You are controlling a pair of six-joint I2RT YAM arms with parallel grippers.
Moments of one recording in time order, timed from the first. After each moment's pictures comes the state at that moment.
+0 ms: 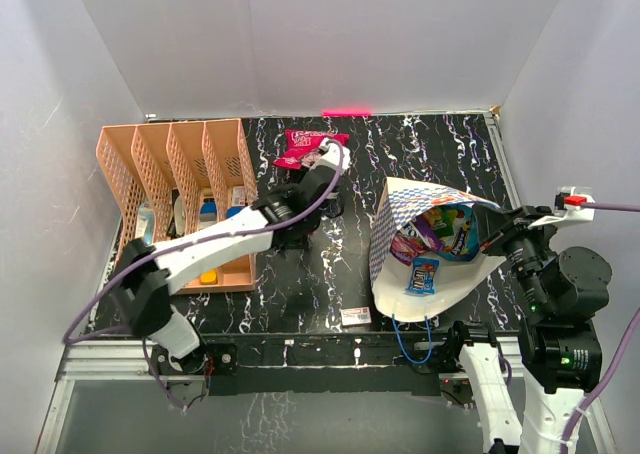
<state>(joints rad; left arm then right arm) -0.98 1.50 1.26 -0.31 -0.74 -0.02 -0.08 0.43 1.13 -0.71 -0.23 0.35</state>
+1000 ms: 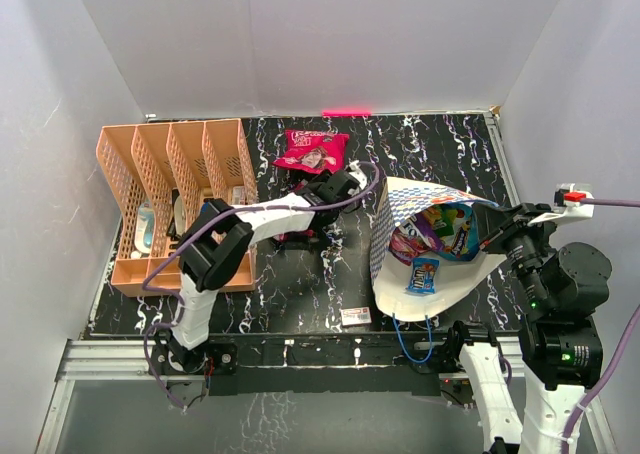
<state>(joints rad) -0.84 2.06 1.42 -0.23 -0.62 0.32 -0.08 0.44 1.14 -0.71 -0.24 0.36</state>
